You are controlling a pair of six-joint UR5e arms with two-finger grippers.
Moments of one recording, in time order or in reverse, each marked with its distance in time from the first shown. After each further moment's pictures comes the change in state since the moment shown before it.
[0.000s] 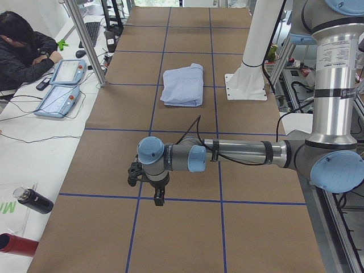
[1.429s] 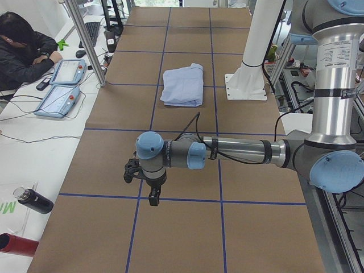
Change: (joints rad) left arm -0.023 -0.012 -0.013 -0.003 0.051 0.051; right arm -0.001 0.004 0.009 -0.005 0.001 0.049
